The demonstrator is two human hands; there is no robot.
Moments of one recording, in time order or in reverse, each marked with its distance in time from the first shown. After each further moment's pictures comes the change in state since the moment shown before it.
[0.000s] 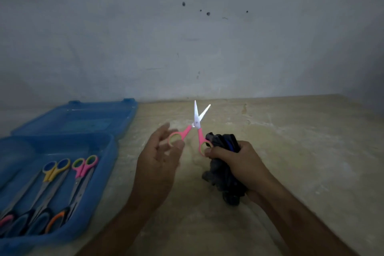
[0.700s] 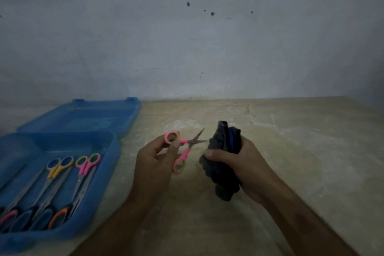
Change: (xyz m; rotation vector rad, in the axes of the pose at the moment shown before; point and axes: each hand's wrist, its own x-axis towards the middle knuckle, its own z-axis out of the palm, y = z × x) left_hand 0.006 -0.014 0.002 -0.068 0.069 -0.129; right_hand 0.002 0.000 -0.003 -0.049 -0.026 -0.075
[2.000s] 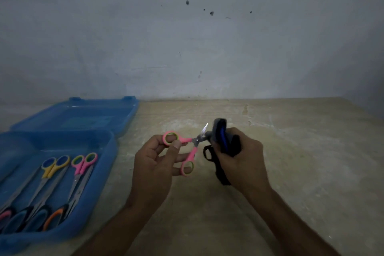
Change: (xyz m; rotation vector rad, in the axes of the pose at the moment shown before) left_hand -0.014 0.023 0.006 -0.222 -0.015 -0.101; right_hand 0.012 0.021 0.000 -0.628 0.349 -0.544
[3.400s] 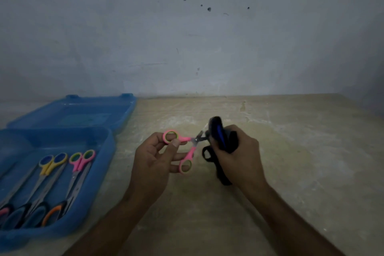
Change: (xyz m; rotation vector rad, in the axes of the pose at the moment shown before) left_hand 0.005 -0.007 -0.006 -0.004 -0.065 -0.037; right_hand -0.004 0.000 0.001 0.045 -0.001 0.134
